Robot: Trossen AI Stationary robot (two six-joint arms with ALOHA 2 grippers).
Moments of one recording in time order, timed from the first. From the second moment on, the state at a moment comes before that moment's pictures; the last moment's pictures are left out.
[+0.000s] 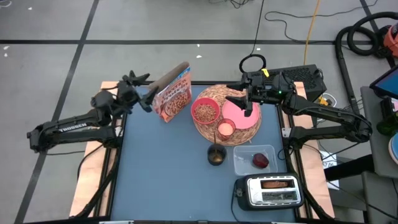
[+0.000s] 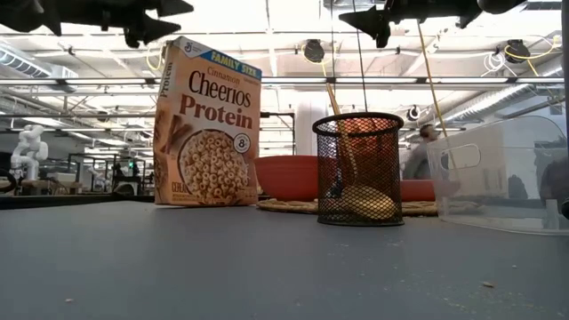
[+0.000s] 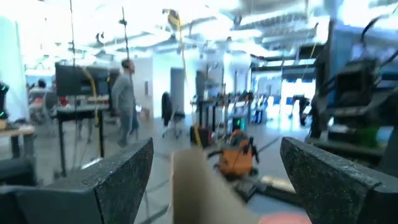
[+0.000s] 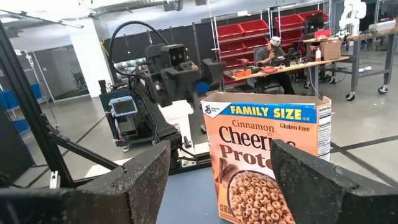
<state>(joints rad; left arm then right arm) 0.39 0.66 0.48 0.48 -0.20 0.07 -0.43 1.01 0.78 0.28 -0.32 0.19</state>
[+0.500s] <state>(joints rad) 0.22 0.67 0.48 0.61 0.08 0.10 -0.42 0.81 0.78 0.28 -0.60 0.35</state>
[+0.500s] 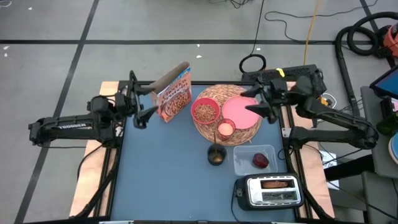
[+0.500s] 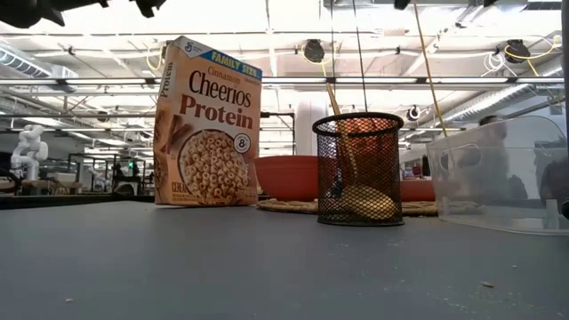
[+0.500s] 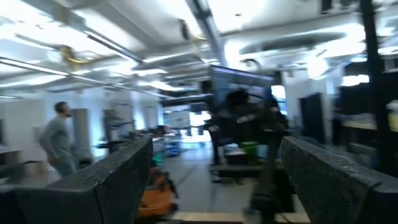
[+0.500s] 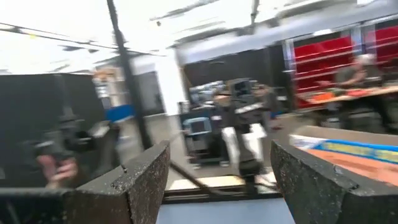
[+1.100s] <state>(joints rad) 0.08 0.67 0.48 0.44 0.09 0.03 -0.17 0.66 0.89 0.05 -0.60 0.35</state>
